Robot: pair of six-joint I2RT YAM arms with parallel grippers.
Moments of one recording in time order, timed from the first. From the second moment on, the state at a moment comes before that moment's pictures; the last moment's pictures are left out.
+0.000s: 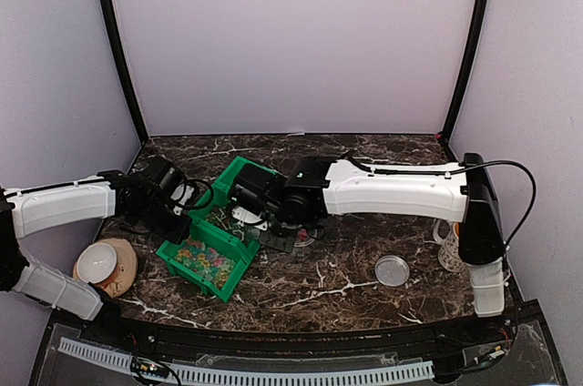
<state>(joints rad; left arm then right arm) -0.53 1.29 0.80 -0.68 -0.08 -0.13 1.24 2.09 1.88 -0.97 0.40 -0.18</state>
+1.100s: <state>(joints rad) -0.56 1.24 0.80 -0.69 -0.19 -0.13 1.21 2.31 2.06 -0.78 0.37 -0.17</state>
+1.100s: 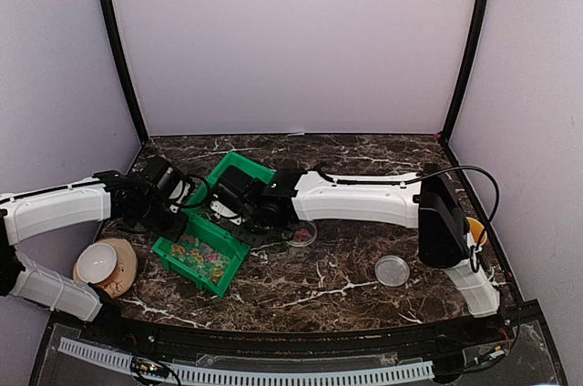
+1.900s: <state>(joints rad) -0.56 1.23 0.79 -0.71 -0.17 -0.16 1.19 2.21 1.65 -0.19 0.19 -0.06</state>
